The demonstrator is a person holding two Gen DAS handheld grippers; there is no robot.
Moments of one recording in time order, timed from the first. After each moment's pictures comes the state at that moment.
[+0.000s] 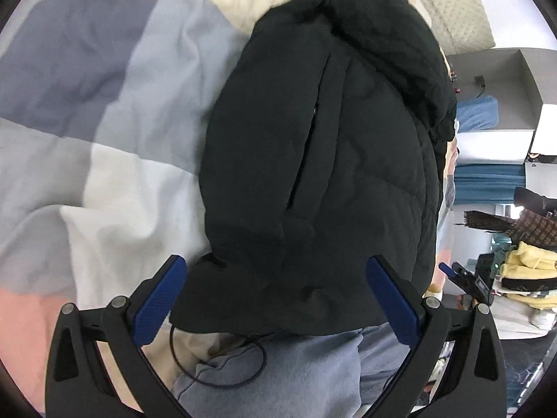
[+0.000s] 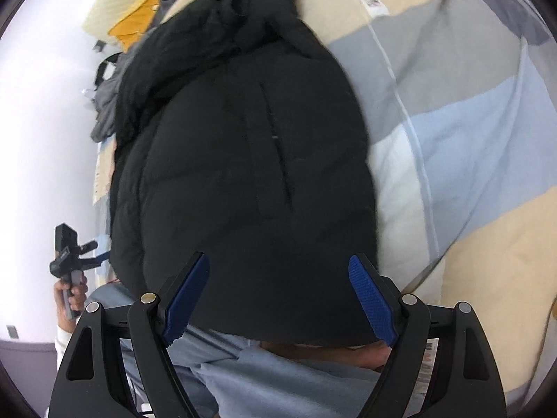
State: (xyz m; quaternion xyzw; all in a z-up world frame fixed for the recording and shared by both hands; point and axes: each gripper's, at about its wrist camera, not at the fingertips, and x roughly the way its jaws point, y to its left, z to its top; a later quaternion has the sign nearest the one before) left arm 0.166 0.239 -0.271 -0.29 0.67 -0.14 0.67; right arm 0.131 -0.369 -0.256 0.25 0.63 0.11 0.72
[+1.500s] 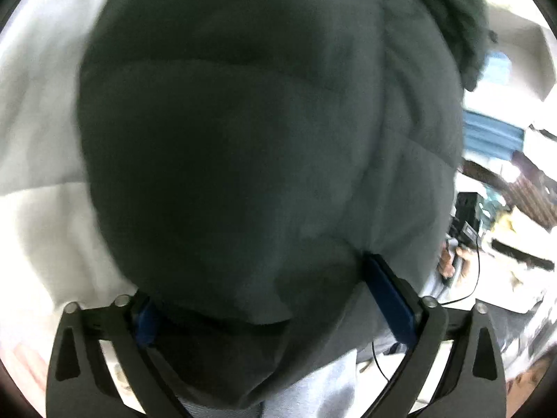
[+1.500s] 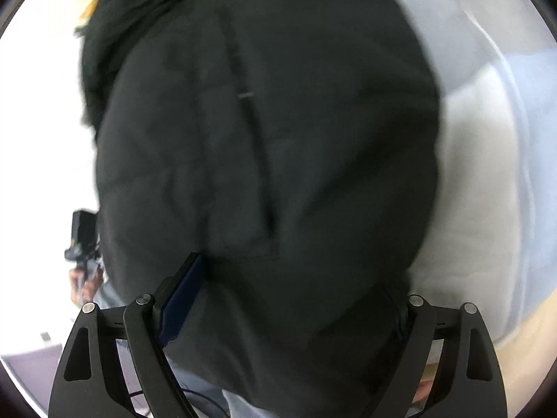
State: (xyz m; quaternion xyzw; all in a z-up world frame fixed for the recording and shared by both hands) left arm 0.196 0.205 -0.327 -0.27 0.76 -0.23 0.55; right arm 0.161 -0.340 -0.310 0.28 0.69 0.20 0.64
